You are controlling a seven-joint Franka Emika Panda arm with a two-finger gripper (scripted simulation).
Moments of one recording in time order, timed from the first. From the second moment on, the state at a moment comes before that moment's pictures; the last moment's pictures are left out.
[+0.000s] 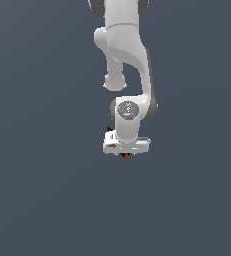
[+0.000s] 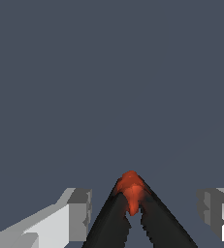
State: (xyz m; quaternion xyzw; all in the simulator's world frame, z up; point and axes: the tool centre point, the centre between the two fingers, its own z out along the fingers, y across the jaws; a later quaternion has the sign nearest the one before) arm 0.012 0.049 0.040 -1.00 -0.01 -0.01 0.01
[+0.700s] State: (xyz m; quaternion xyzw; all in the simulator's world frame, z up) arm 0.012 0.051 0.016 -1.00 -0.01 -0.01 0.02
